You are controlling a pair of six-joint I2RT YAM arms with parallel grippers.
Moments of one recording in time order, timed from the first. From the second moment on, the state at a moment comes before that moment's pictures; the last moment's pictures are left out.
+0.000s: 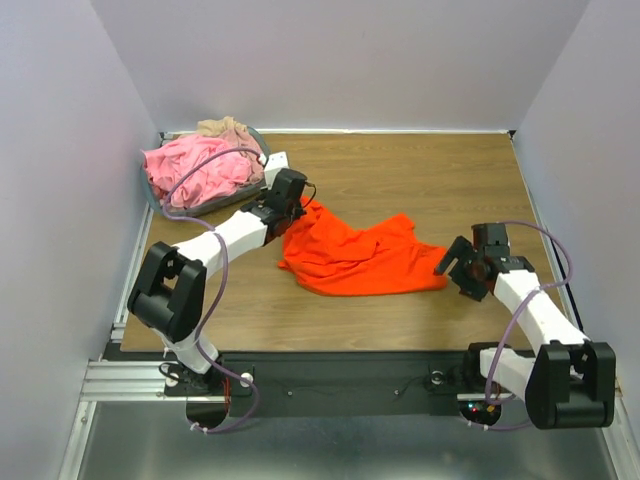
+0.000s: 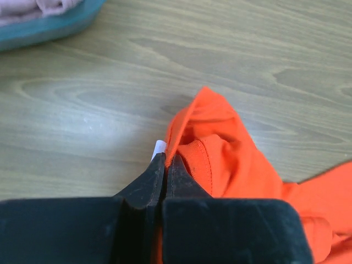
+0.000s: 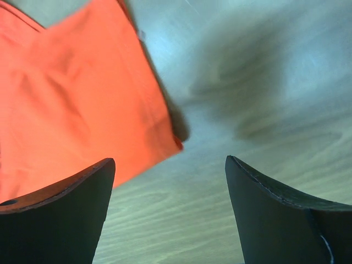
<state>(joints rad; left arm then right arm) -0.56 1.64 1.14 -0.17 -0.44 -0.60 0.01 1.05 0.58 -0.57 0.02 0.67</state>
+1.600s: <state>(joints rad) -0.58 0.84 1.20 -0.39 -0.41 -0.69 0.16 0.92 1.36 -0.53 0.42 0.52</state>
